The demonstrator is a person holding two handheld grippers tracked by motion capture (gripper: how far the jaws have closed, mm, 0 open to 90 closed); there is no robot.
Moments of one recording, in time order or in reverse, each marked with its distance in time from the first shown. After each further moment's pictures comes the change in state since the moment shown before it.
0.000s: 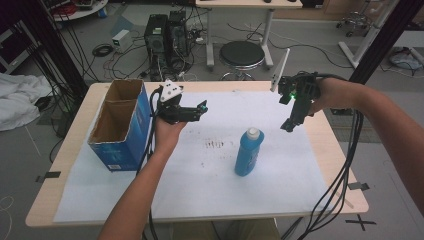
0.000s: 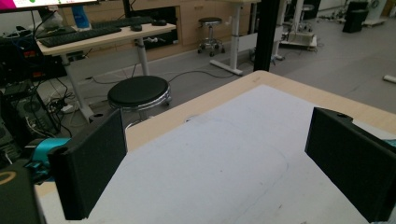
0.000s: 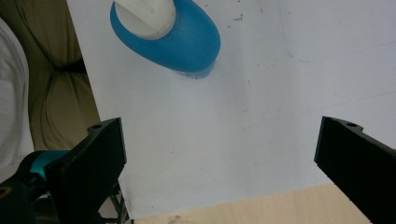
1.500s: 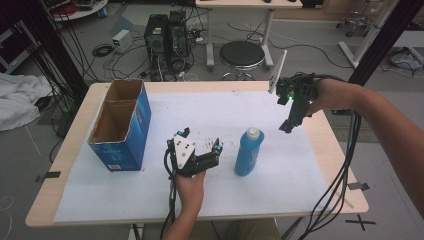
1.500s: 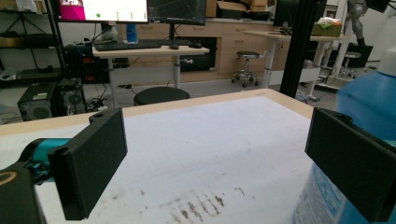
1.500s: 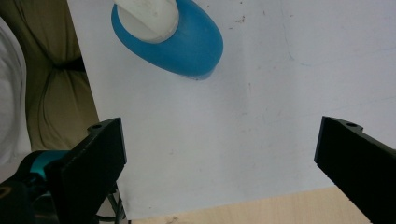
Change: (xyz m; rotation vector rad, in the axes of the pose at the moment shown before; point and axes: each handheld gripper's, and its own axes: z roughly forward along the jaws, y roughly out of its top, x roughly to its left) left arm -0.121 -0.070 -0.054 -0.136 0.207 -0.105; right arm 0.003 0.004 0.003 0.008 -0.001 -0.005
